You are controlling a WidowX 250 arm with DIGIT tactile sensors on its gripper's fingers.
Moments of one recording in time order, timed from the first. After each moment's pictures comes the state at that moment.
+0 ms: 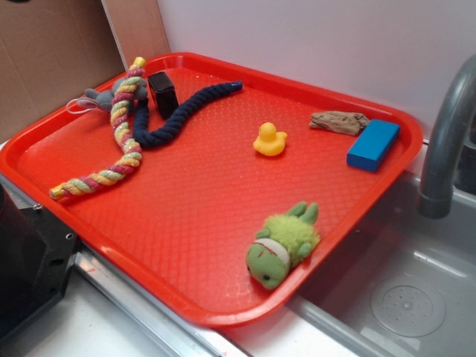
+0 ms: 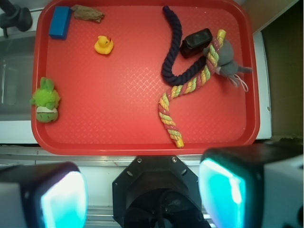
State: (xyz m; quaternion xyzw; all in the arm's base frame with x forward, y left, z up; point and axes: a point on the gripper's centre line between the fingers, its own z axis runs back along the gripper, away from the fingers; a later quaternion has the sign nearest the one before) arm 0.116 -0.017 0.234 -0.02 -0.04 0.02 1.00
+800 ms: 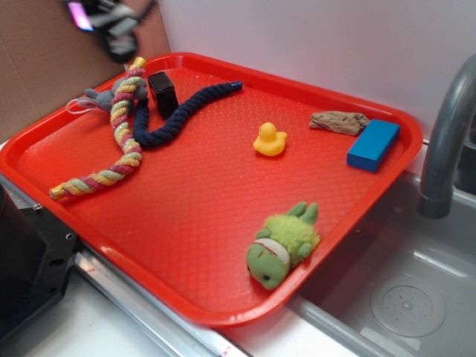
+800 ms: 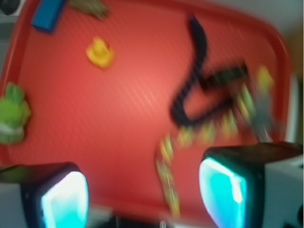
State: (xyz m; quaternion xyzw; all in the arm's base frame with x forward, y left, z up) arm 0.206 -0.042 0.148 -0.01 -0.03 -0.16 0.99
